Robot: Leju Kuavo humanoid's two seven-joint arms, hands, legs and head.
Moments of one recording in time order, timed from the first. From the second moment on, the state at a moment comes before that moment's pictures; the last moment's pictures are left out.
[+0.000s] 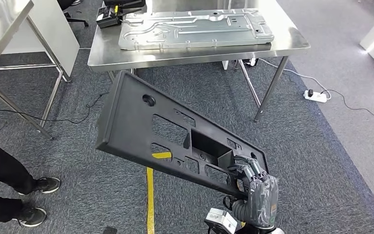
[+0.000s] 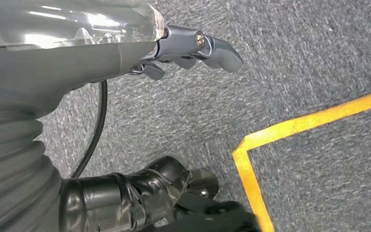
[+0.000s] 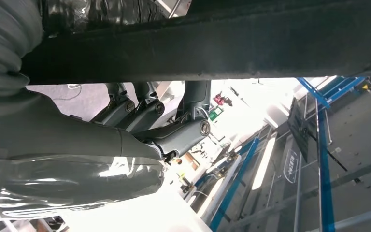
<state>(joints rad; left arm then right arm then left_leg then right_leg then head) -0.07 -0.24 0.97 -0.20 -1.27 0.22 -0.44 0.17 -0.08 0.56 -1.71 1.09 -0.70 -0.12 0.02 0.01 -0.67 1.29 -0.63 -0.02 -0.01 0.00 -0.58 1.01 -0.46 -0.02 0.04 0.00</state>
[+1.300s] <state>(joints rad) -0.08 -0.23 0.95 -0.20 -1.30 0.18 -0.46 0.15 -0.09 0.59 -1.69 1.13 -0.70 -0.15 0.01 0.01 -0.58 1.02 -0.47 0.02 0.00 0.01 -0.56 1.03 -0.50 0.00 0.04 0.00</state>
